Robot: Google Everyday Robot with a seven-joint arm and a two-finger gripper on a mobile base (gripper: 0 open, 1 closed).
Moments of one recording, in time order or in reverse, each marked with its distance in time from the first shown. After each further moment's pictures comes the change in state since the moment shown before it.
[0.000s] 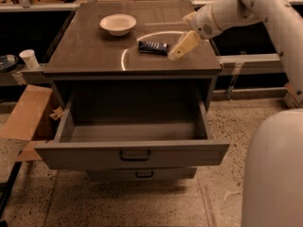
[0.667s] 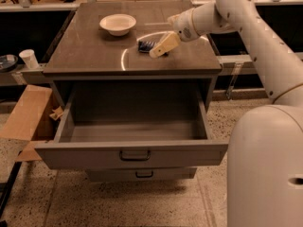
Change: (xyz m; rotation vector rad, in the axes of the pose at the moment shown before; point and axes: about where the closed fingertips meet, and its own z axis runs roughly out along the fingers) arm -0.024 -0.018 0.066 0.014 -0.121 0.026
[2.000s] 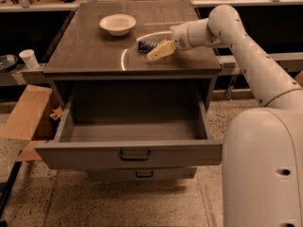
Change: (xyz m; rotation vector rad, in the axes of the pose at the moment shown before) arm 0.039 -0.038 0.042 0.108 -0.050 0.113
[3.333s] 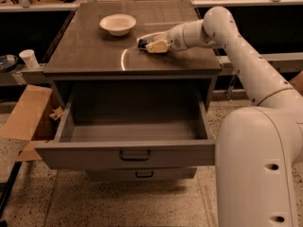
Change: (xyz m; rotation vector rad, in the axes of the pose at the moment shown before) arm 0.001 -0.001 0.016 -0.006 -0.007 0.042
